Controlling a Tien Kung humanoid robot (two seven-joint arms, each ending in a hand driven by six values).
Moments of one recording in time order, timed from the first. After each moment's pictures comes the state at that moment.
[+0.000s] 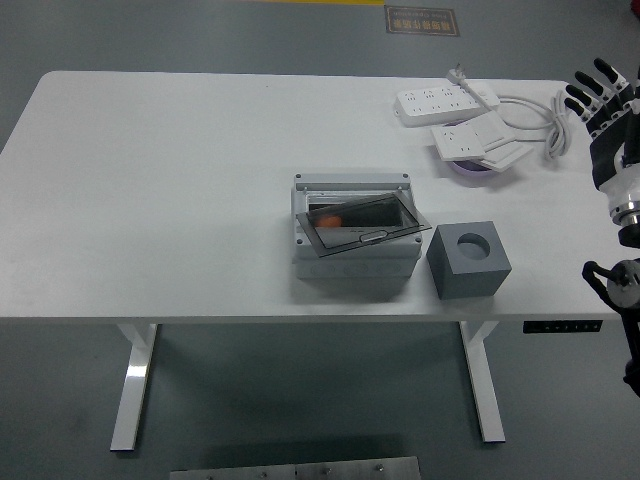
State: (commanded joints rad) left arm -0.18 0.33 -0.88 -0.43 1.19 0.00 0.57; right arm 0.30 -0.30 1.53 1.16 -0.86 0.00 0.30
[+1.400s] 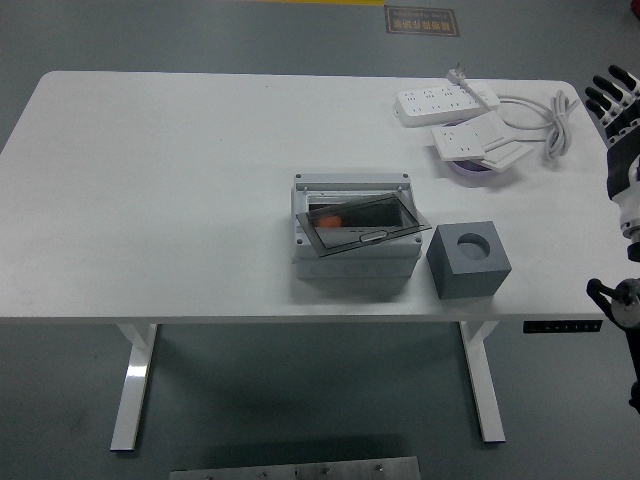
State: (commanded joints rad) left arm -0.06 0.36 -0.85 -0.43 1.14 0.07 0.54; right arm 0.19 -0.30 1.55 1.26 -0.92 -0.05 0.36
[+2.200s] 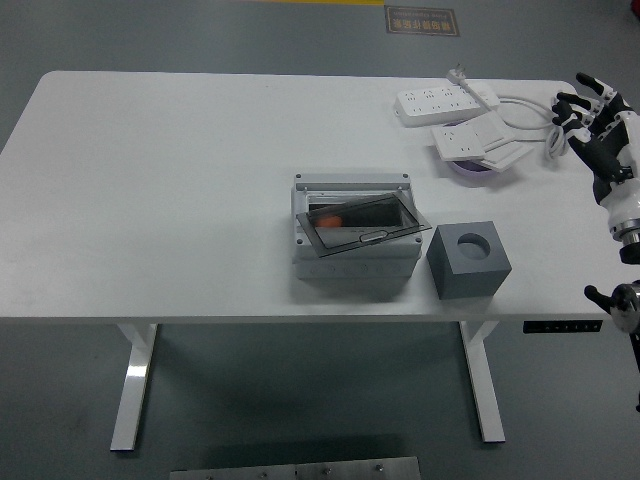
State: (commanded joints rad) left arm -0.06 0.37 -0.86 -0.43 1.17 0.05 0.56; right arm 0.18 -0.31 1.54 1.34 -1.09 -0.06 0.26
